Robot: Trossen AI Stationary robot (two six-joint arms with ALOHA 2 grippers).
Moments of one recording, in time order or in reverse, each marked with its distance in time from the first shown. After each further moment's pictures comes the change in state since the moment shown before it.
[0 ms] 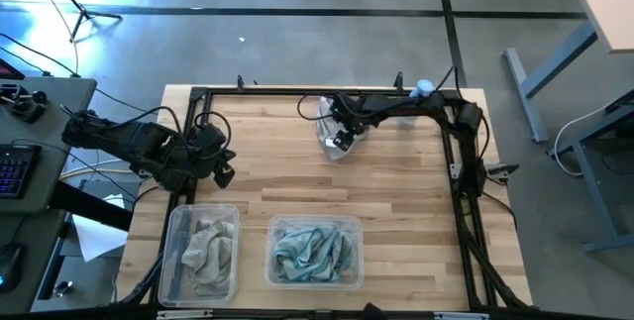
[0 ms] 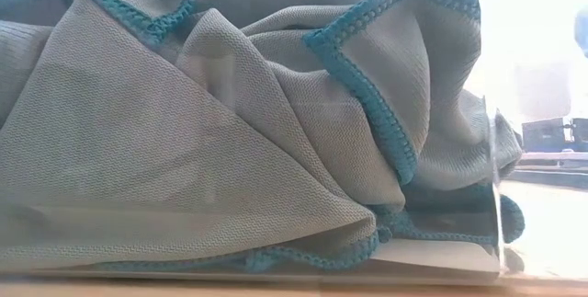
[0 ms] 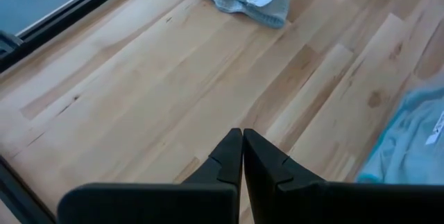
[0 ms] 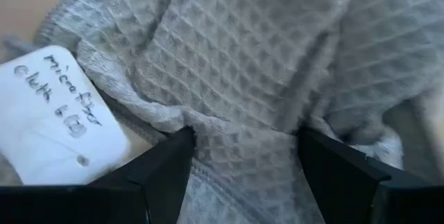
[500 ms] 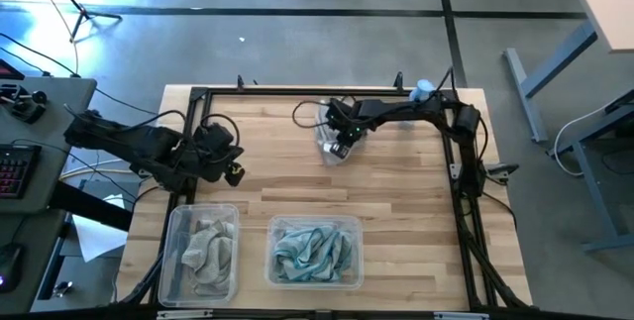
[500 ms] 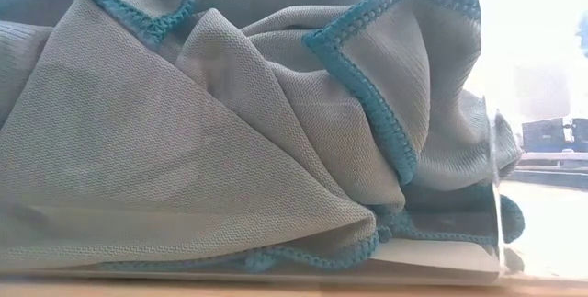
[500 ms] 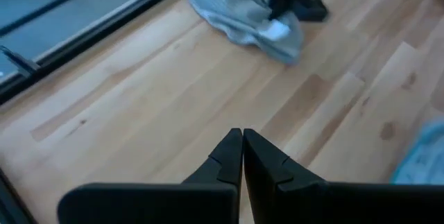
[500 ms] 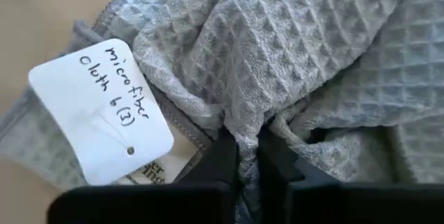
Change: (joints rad) left arm 0.000 0.064 0.000 0.074 -0.100 0.000; right arm 0.050 0.041 0.010 -0.042 -0.099 0.008
